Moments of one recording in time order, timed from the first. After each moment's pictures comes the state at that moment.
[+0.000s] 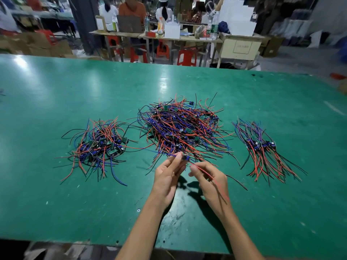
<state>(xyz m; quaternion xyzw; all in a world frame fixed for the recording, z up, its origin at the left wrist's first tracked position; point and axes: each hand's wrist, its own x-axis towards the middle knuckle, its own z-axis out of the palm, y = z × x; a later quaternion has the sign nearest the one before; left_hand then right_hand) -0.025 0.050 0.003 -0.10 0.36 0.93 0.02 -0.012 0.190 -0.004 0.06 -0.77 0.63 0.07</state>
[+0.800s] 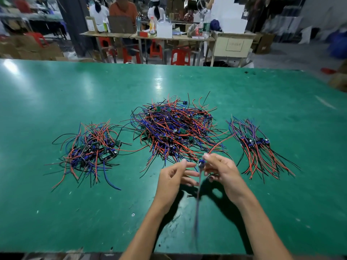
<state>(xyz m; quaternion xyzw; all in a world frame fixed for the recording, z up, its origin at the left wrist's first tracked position) -0.010 0.066 0.008 -0.01 0.60 0.80 0.04 -0.036 0.233 0.035 -0.02 -0.67 0.74 -0.09</state>
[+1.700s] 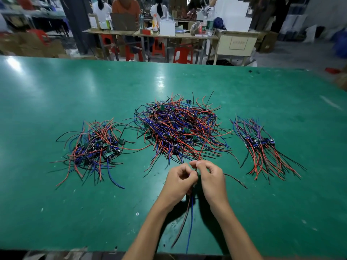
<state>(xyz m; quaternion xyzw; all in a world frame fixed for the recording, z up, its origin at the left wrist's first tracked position) -0.018 0.065 -0.002 0.02 0.68 0.73 0.04 -0.028 0.175 0.001 -0.07 -0.75 0.65 0.09</state>
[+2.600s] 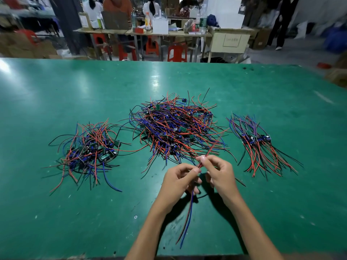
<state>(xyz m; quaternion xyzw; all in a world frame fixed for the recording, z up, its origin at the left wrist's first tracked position) -0.019 0.062 -0.001 0.02 0.64 0.76 0.11 -0.036 0.212 0.005 -0.01 -0.73 0.68 0.06</state>
